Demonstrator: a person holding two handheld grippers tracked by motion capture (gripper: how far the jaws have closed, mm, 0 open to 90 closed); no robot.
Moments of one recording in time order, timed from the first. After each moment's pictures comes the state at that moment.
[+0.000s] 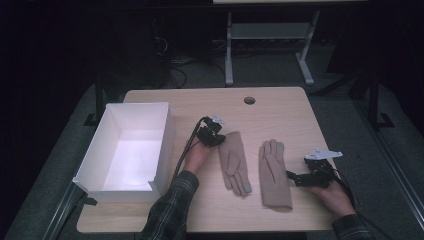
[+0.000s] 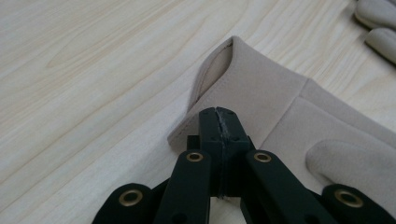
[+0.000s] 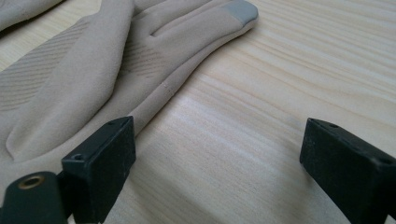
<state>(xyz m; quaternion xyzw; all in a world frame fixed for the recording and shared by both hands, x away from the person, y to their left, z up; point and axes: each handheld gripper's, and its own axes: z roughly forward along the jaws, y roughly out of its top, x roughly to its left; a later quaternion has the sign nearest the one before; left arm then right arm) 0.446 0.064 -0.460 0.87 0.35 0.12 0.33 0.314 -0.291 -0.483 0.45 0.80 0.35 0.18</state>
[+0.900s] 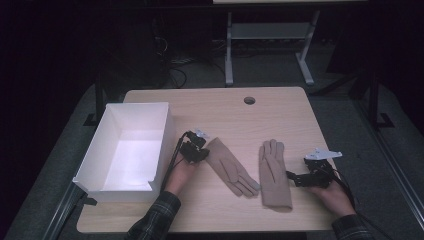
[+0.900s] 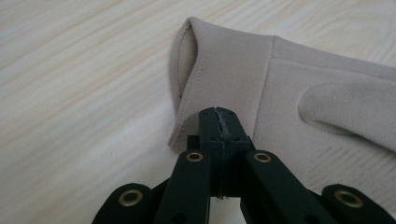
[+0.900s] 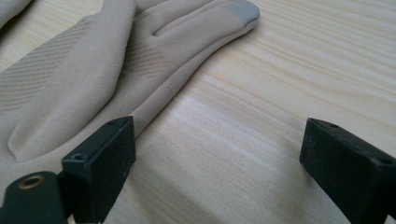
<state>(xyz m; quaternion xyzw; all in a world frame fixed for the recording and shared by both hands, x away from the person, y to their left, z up) 0.384 0.110 -0.456 0.86 0.40 0.14 0.29 0.313 -0.291 -0.483 0.45 0.80 0.35 0.18</state>
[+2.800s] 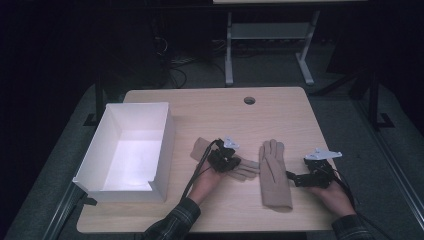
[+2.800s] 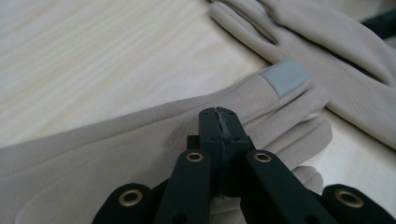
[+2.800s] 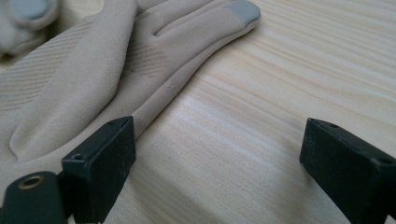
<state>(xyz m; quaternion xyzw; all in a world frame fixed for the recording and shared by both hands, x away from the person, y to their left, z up) 0.364 0.030 -0.460 0.87 0.31 0.08 0.36 0.313 -0.291 -0.483 0.45 0.80 0.35 0.18</state>
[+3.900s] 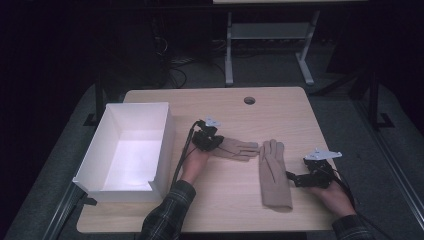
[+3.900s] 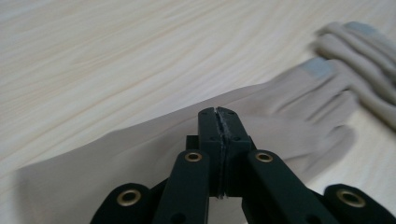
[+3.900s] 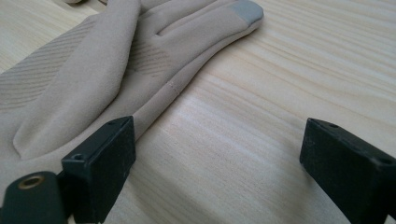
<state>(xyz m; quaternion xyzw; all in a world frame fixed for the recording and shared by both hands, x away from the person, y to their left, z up) 0.415 0.082 -0.440 0.83 0.38 0.14 0.37 0.313 -0.290 -0.483 0.45 0.81 0.35 0.17</state>
